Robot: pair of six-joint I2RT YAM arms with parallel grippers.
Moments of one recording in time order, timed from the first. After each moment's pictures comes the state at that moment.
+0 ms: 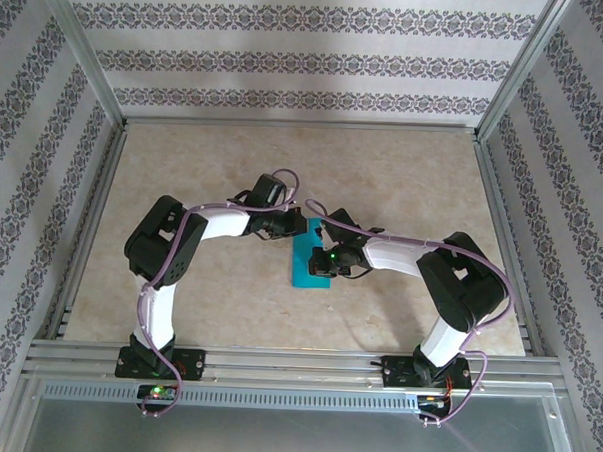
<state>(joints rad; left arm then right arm) -0.50 1.99 1.15 -0.01 0.52 -0.66 0.63 1.71 0.84 -0.28 -0.37 0.60</state>
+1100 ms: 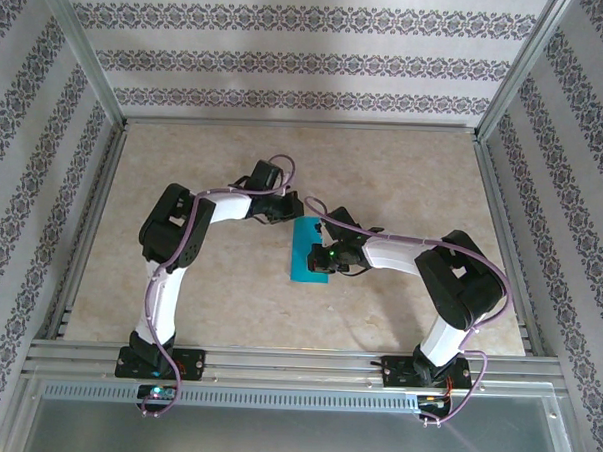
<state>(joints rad) -0.40 2.17 1.36 -0.05 0.52 -0.65 0.63 1.73 0.84 -0.22 -0.35 0.59</state>
